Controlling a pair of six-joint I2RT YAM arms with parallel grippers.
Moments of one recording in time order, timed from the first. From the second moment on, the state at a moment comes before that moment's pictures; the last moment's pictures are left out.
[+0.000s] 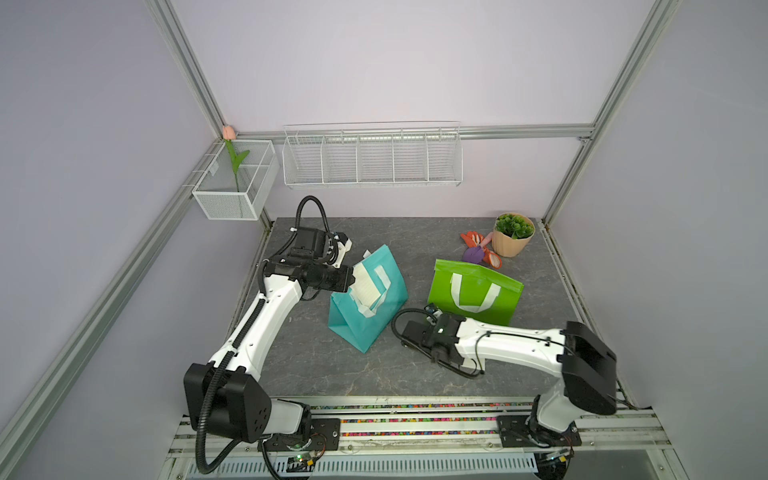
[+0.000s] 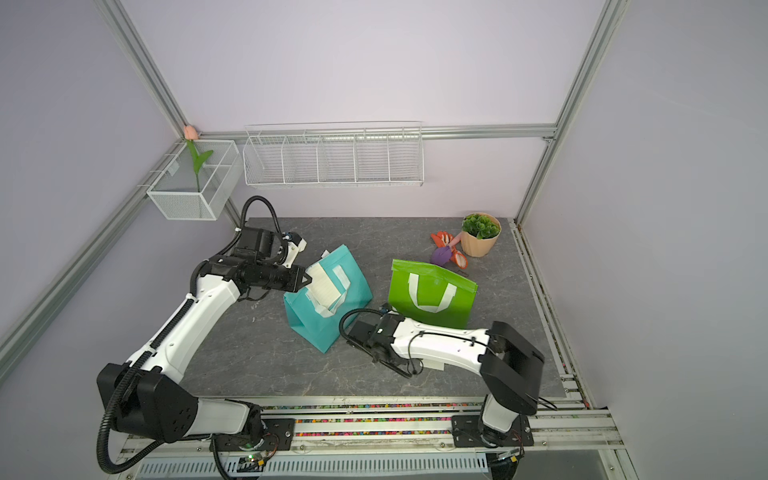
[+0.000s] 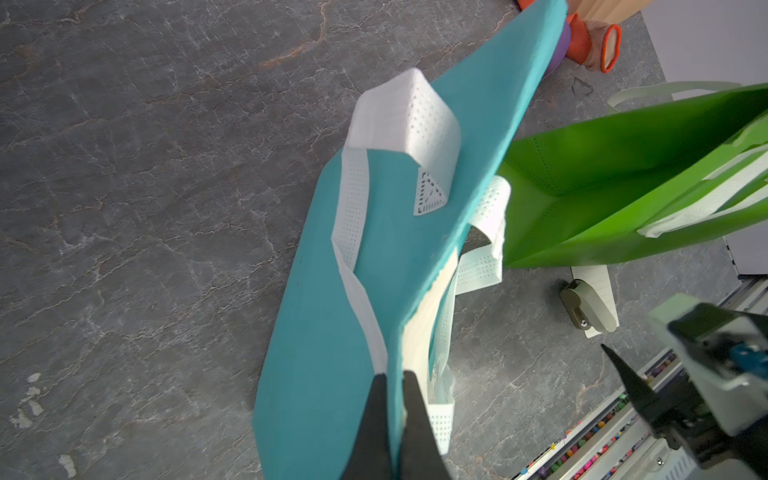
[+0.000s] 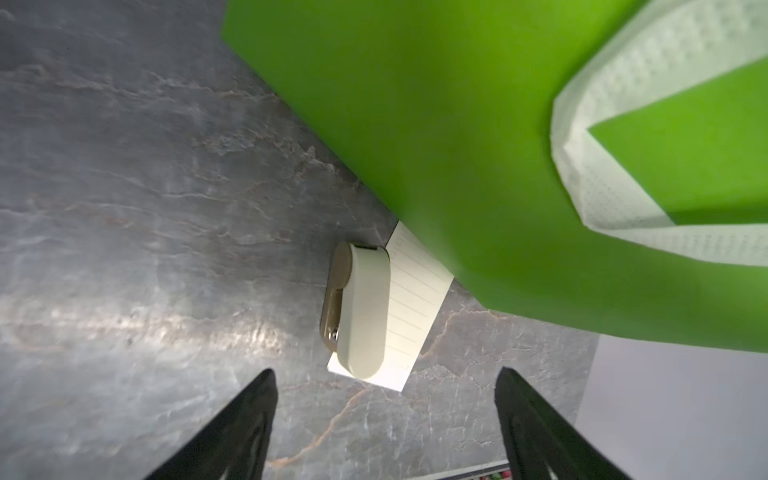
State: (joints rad) left arm -0.26 1.40 1.30 -0.87 0.38 0.00; right arm 1.11 1.61 1.14 -1.15 0.54 0.67
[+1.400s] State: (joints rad) left arm -0.31 1.47 1.34 -0.88 0.44 0.02; right arm 0.87 1.37 1.29 -0.73 0.20 0.46
